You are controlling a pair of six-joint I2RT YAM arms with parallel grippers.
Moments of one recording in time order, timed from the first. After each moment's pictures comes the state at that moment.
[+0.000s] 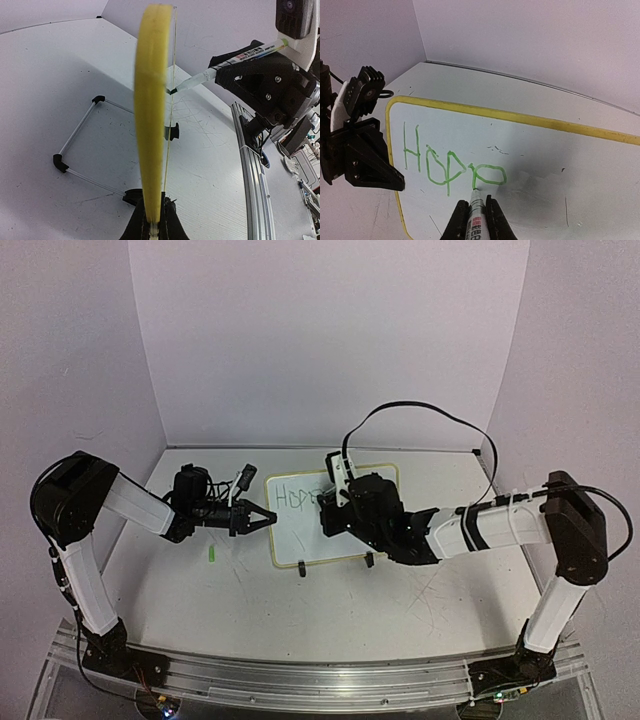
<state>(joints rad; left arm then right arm) -0.43 1.83 0.78 0.69 0.97 -0.21 0.99 1.78 1.07 0.38 0.40 0.23</state>
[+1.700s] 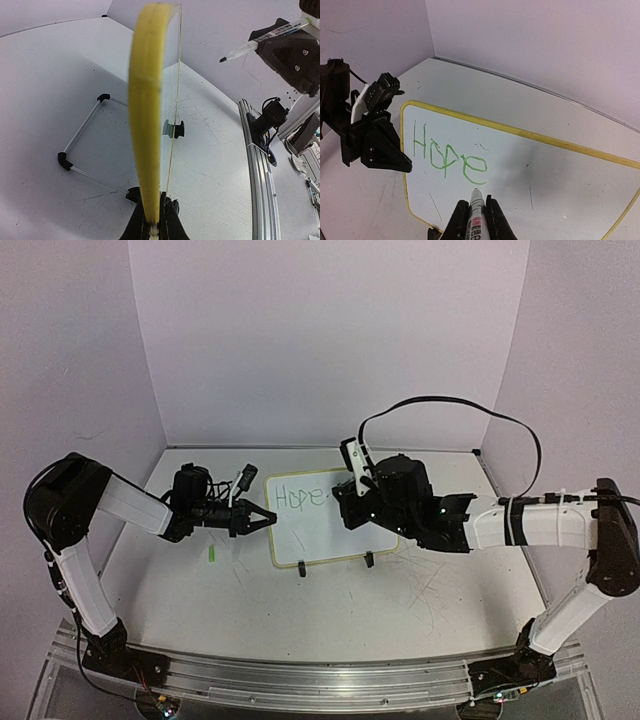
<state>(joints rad) -0.44 1.79 0.77 0.63 0.91 -0.16 0.97 1.57 1.05 0.17 0.31 0.17</state>
